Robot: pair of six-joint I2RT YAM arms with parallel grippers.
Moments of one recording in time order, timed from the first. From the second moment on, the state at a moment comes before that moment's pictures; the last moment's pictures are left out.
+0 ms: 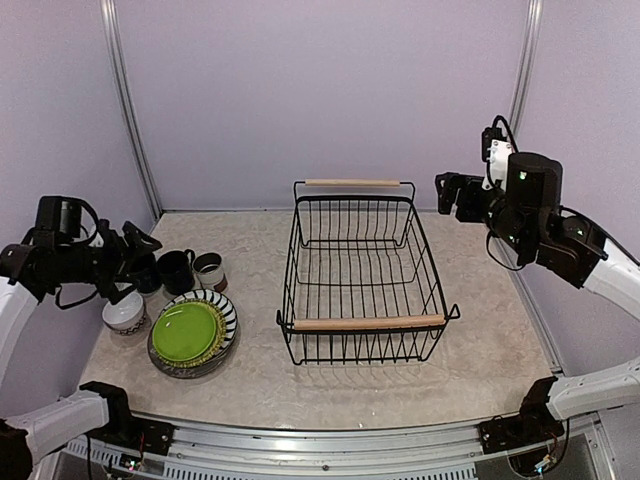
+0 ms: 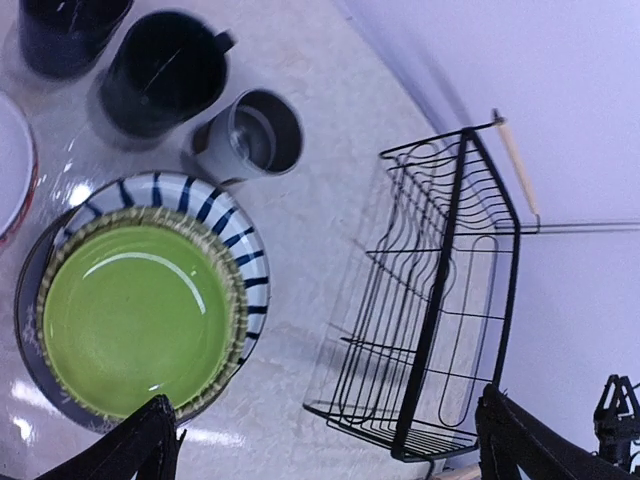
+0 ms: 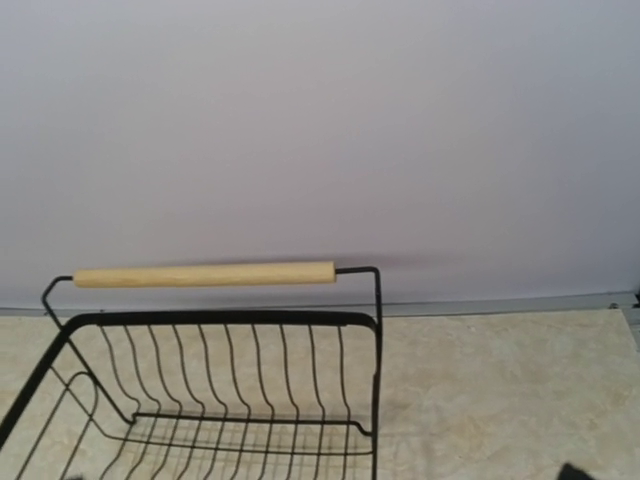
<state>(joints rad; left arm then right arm) -0.05 0.80 0.94 -0.91 0.35 -0.88 0.77 1.05 1.11 -0.24 0.62 0.25</state>
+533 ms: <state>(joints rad) -0.05 0.77 1.35 -0.44 0.38 -0.53 0.77 0.90 1.12 -0.18 0.56 0.18</state>
